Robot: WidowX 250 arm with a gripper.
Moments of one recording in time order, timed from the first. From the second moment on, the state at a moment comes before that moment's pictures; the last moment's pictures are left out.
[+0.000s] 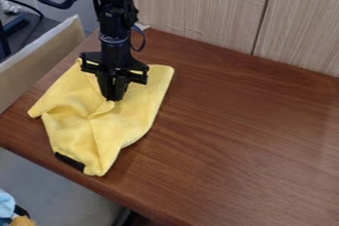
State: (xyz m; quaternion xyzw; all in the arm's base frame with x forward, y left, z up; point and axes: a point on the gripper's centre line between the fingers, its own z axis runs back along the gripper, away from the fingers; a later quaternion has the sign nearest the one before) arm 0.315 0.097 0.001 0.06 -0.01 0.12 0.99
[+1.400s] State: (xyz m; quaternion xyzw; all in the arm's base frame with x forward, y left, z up) arm 0.324 -0.011 0.035 0.00 -0.09 0.00 1.00
